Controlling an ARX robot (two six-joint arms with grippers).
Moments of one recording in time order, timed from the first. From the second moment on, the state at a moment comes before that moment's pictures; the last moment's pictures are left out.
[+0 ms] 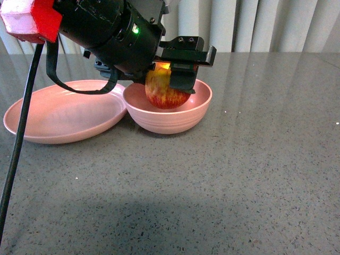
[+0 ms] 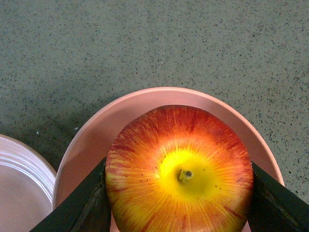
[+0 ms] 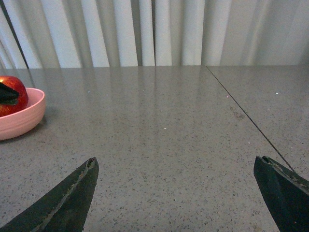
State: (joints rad) left arm -0.44 1.83 1.29 -0.11 0.03 0.00; right arm 0.00 0.00 0.01 0.00 0.00 0.01
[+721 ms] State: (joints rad) left arm -0.43 1.83 1.29 -0.11 0.05 0.00; right arm 0.00 0.00 0.01 0.00 0.00 0.01
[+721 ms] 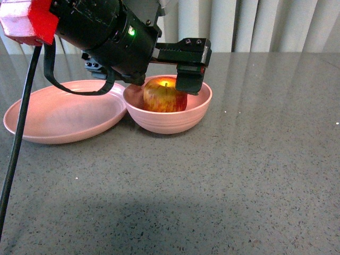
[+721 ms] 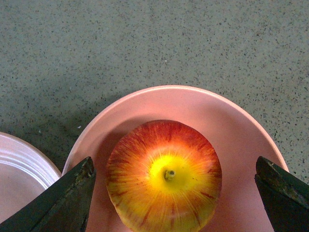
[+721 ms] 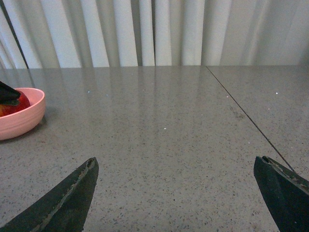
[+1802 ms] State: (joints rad) left arm -0.23 1.05 0.73 0.38 -0.24 0.00; right arm 0.00 0.00 0.01 0.00 0.00 0.01
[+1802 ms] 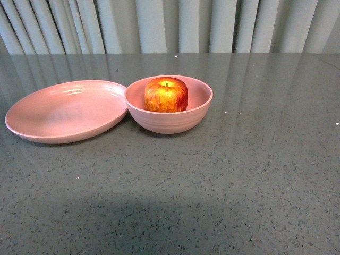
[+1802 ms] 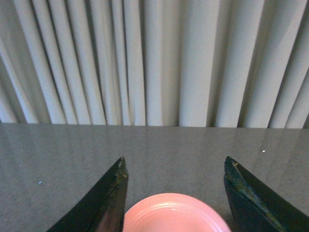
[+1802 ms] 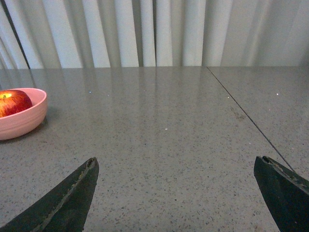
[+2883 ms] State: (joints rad) left arm 0.00 0.52 0.08 0.44 0.00 0.00; right arm 0.00 0.00 0.01 0.00 0.00 0.01
